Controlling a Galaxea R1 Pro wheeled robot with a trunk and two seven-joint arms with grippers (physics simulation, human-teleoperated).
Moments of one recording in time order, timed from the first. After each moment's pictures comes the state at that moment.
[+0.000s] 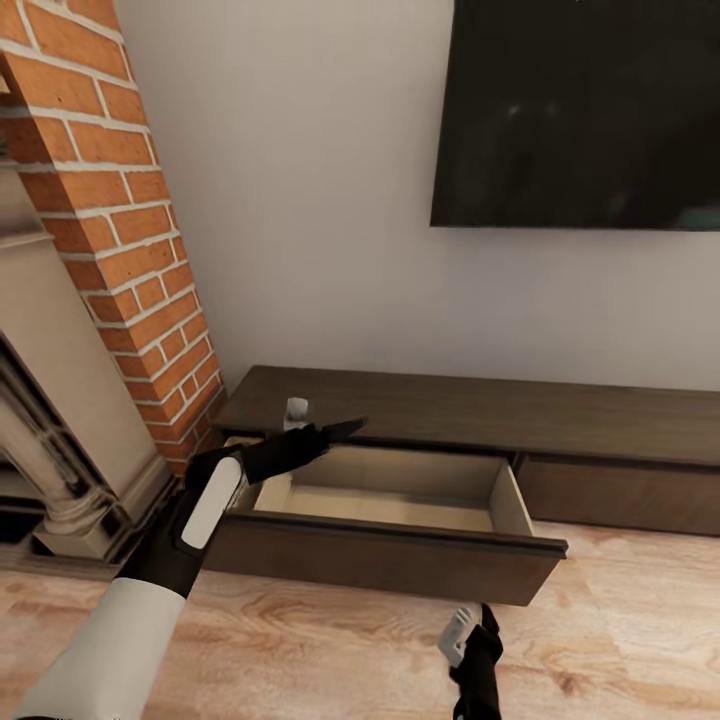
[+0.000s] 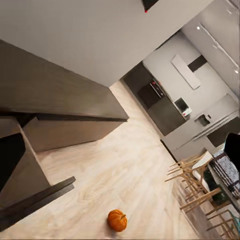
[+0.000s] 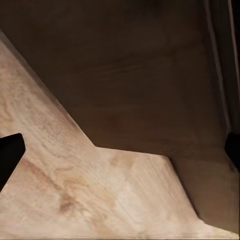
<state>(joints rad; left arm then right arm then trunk) -0.72 0.01 -0.14 -1.15 0.71 0.76 -0.71 -0.46 0.12 0.36 -0.17 0.64 0.10 -0.70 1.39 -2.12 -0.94</state>
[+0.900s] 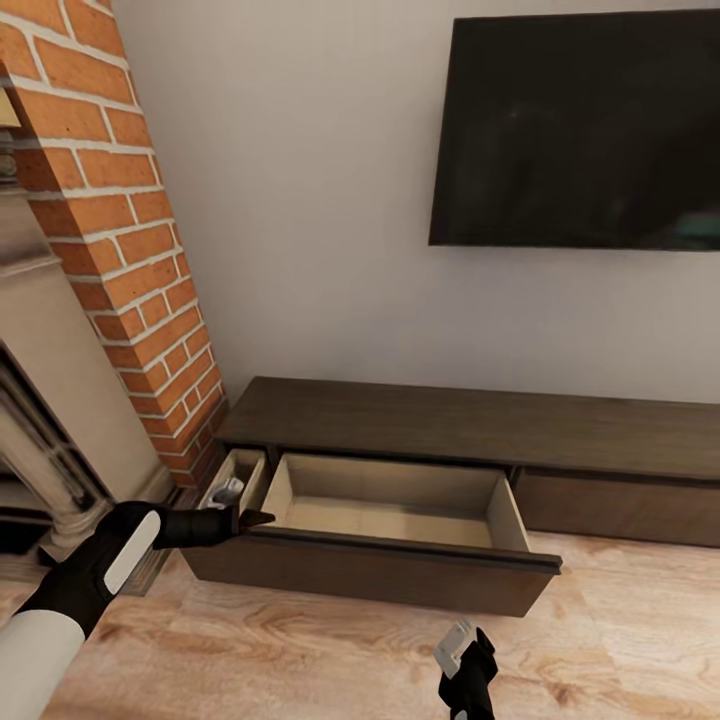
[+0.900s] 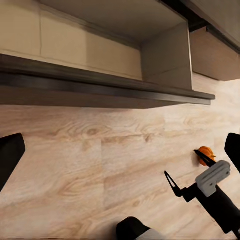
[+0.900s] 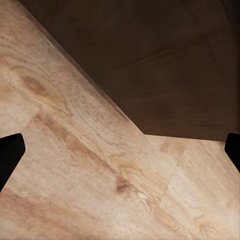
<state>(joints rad) -0.65 0.31 -0.15 -0.87 0.53 0.91 -0.65 -0.46 0.12 0.37 -0.17 0.46 0.06 -0.50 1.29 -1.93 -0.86</state>
